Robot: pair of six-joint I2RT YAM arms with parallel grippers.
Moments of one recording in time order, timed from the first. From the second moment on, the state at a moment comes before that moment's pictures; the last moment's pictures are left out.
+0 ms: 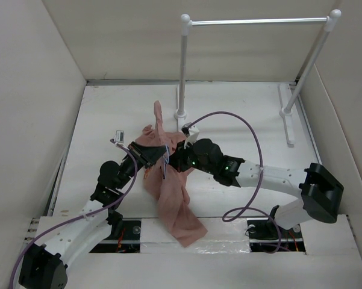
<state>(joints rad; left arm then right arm) -0.48 0.64 0.23 0.55 0.24 -1.25 1.04 1.44 0.91 0.25 0.06 0.59</state>
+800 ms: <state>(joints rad) -0.48 0.63 0.15 0.63 0.10 -1.28 1.11 1.23 0.88 0.21 0.03 0.63</state>
